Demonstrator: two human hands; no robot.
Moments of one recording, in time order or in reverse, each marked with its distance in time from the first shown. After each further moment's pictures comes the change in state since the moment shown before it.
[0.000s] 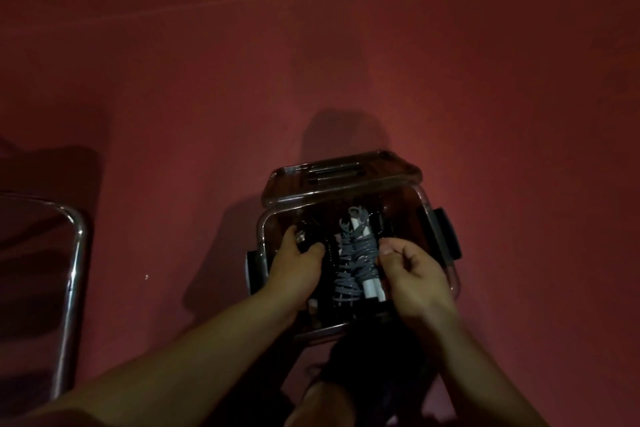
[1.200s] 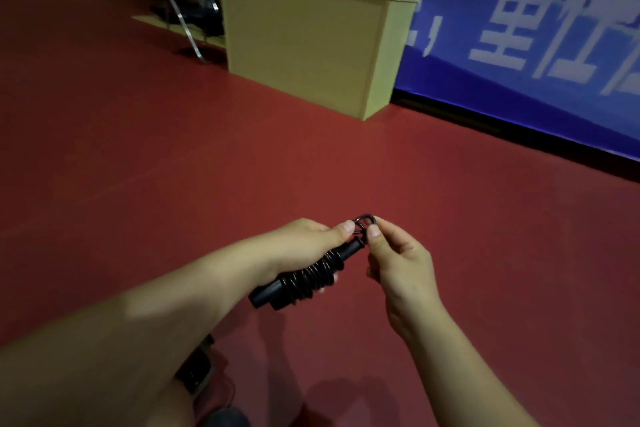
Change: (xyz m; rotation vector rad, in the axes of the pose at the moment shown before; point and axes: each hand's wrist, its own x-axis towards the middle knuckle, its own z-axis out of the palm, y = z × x) left_hand -0.335 0.186 0.195 0.781 -1.139 0.622; right_hand -0.290 -0.080 -0.268 0.640 0.918 -0.453
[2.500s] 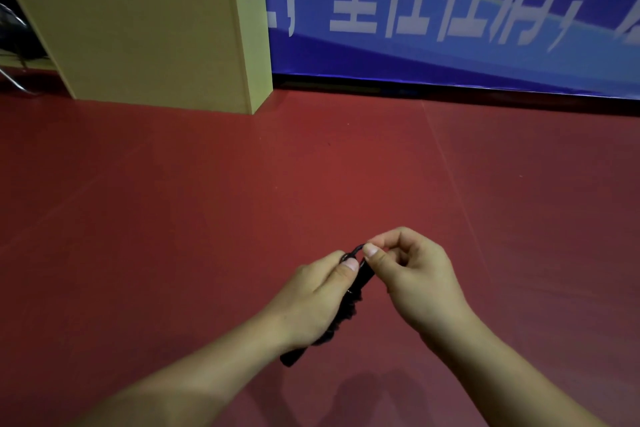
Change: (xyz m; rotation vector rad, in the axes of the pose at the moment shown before) left_hand 0.033 0.014 0.115 0.232 -0.165 0.492; right_hand -0.025 -0.026 -0.114 -0.334 0.259 -0.093
